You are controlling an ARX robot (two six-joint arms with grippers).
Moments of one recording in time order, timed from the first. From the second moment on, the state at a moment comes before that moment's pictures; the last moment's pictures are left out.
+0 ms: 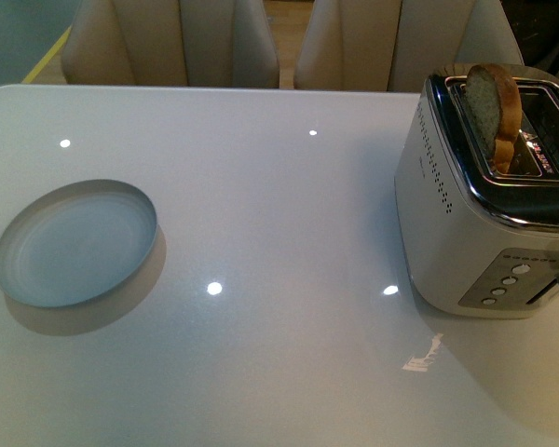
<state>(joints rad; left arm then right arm) 0.00 0.01 0.01 0.00 0.00 -0.01 0.00 0.01 0.02 0.00 0.00 0.00</state>
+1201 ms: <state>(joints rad) 0.00 0.01 0.01 0.00 0.00 -0.01 0.00 0.01 0.02 0.00 0.00 0.00</state>
